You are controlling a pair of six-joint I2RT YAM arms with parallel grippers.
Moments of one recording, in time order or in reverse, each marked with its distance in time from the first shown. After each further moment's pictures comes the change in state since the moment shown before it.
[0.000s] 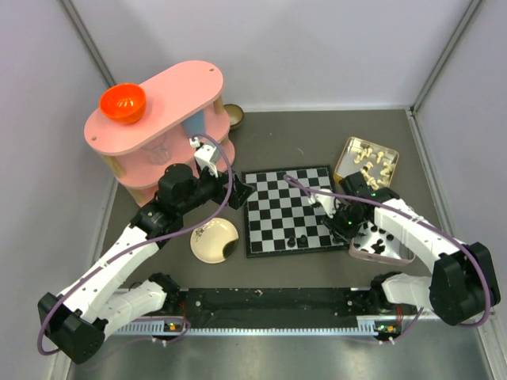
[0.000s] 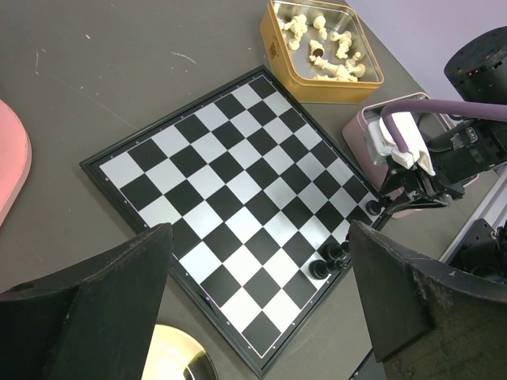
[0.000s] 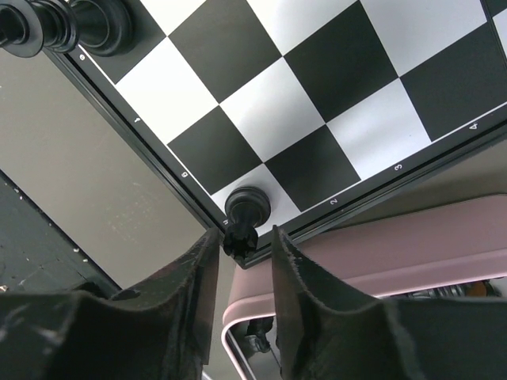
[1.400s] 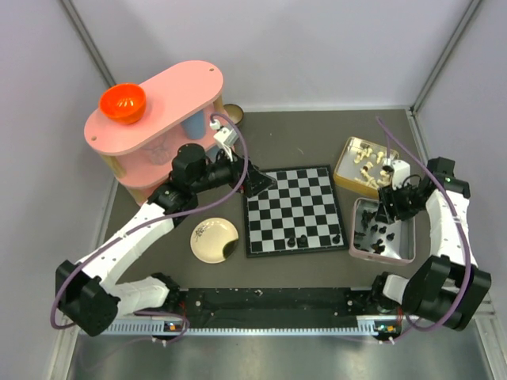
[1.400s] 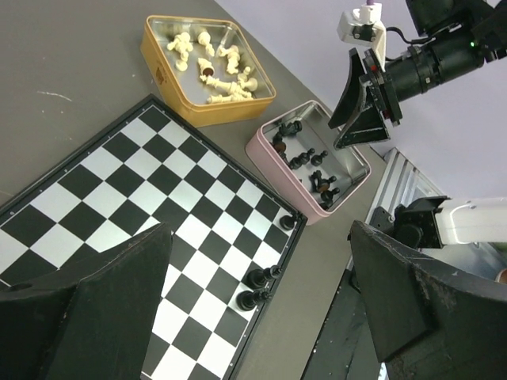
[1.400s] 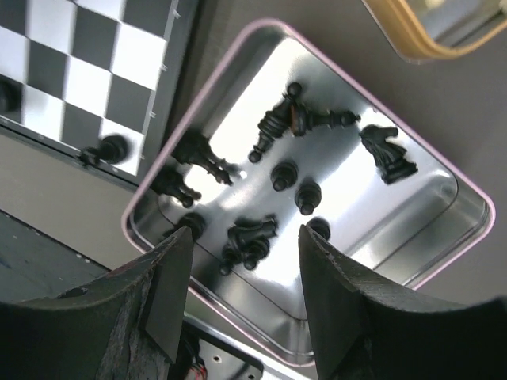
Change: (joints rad) left arm 0.008 0.208 0.121 0.190 0.294 -0.122; right arm -0.759 -0.055 0.207 -0.232 -0.252 -0.097
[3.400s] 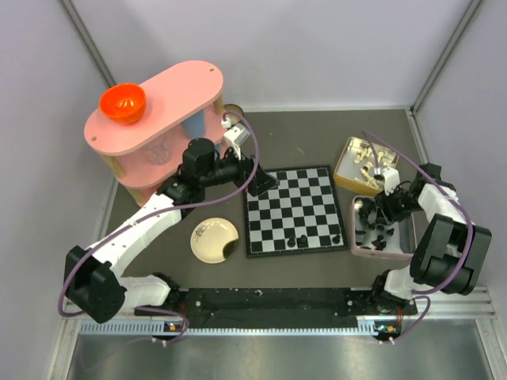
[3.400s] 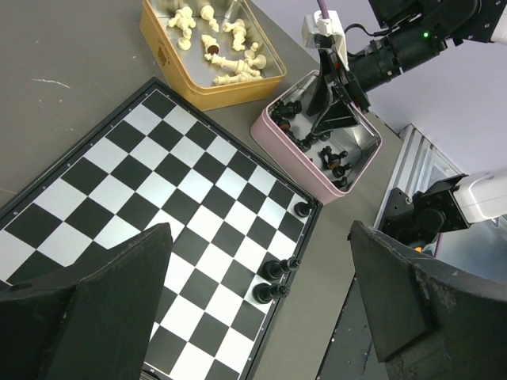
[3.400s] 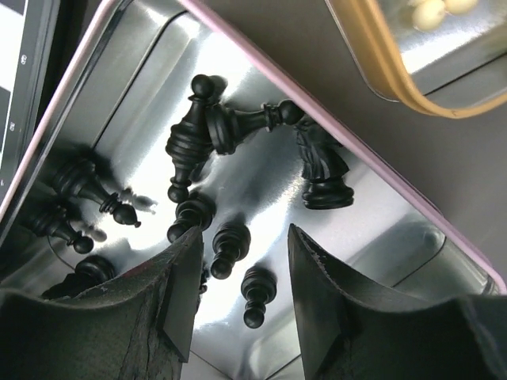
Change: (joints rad) left arm 0.000 0.112 0.050 -0.031 0.041 0.084; right arm -0.010 0.260 -0.126 0.300 0.047 -0.210
